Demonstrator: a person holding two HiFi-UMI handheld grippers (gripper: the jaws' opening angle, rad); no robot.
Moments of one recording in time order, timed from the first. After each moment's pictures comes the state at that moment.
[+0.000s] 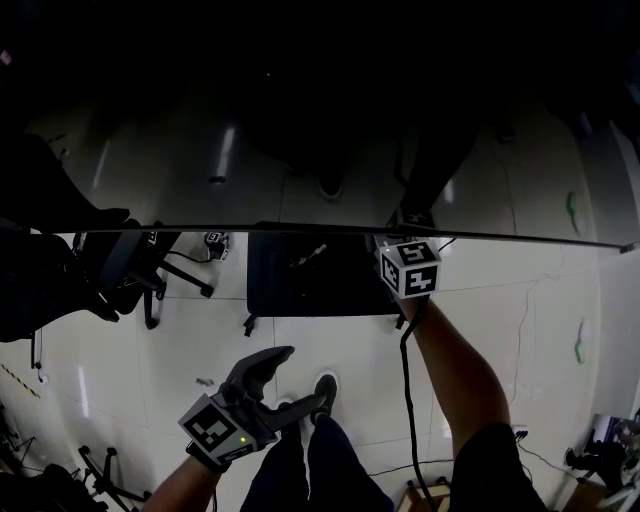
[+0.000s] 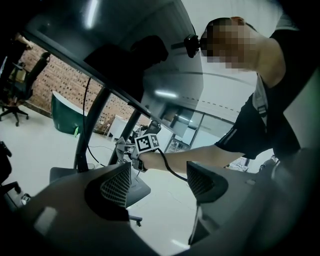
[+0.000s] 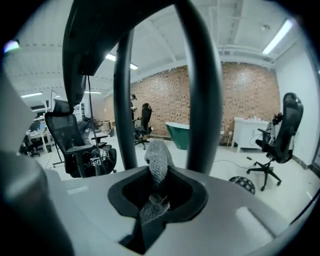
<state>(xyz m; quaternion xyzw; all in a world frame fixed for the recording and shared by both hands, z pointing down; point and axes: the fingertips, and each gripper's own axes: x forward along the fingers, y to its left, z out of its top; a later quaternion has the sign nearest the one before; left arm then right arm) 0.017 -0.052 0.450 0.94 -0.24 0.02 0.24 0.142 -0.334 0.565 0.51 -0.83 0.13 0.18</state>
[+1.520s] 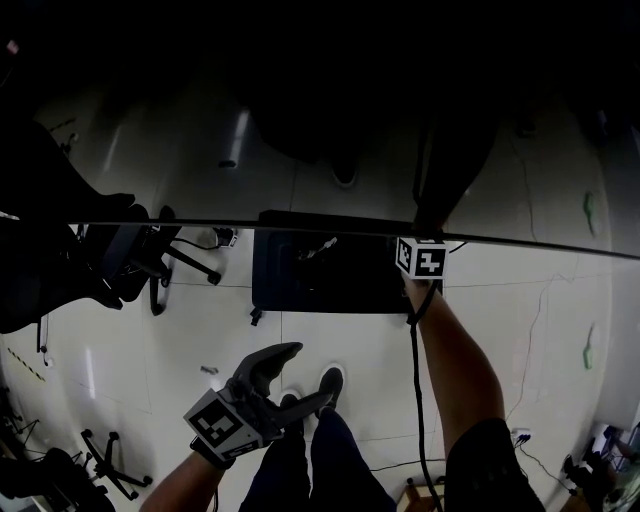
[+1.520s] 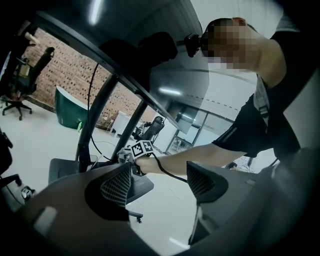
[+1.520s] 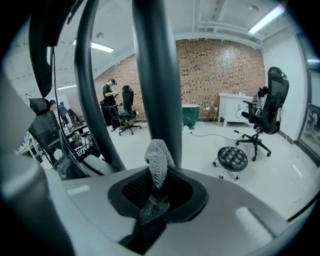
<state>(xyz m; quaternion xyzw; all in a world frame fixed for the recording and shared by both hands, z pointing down) 0.023 -0.063 0.483 0.93 -0.25 0.03 0.26 0.196 -0.351 0.691 0.55 -0.76 0.24 0.24</state>
